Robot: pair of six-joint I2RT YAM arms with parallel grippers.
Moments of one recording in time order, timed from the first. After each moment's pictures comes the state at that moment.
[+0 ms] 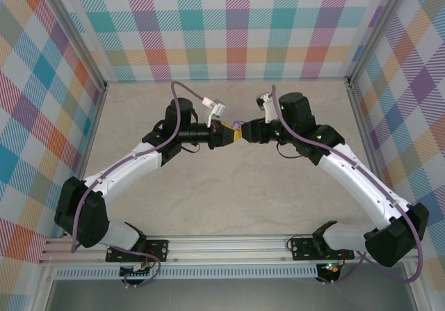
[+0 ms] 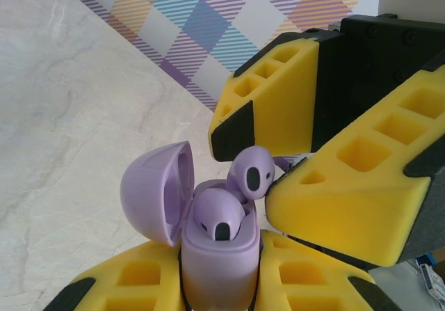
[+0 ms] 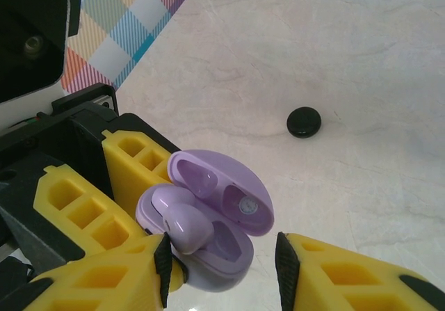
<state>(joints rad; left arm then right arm) -0.58 1.43 1.09 0.01 0.77 -0.36 0.58 1.24 1.24 -0.57 -0.32 0.30</state>
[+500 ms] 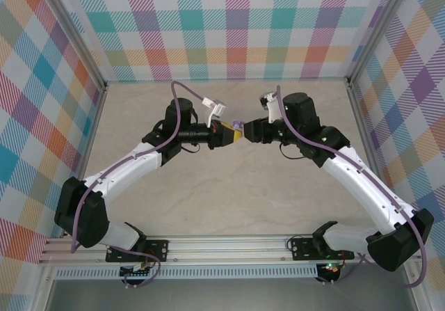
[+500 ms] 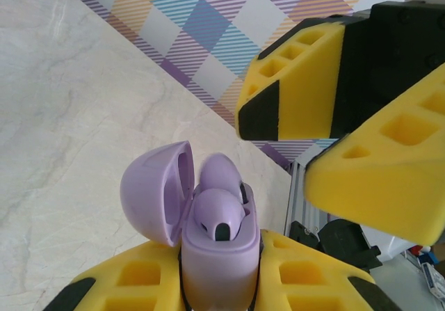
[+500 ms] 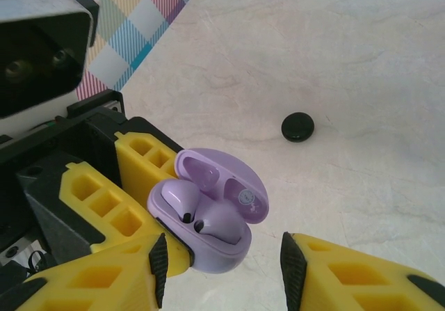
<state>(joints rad) -0.58 1.43 1.09 0.00 0.77 -0.35 0.58 1.21 1.25 -0.59 -0.30 0.30</state>
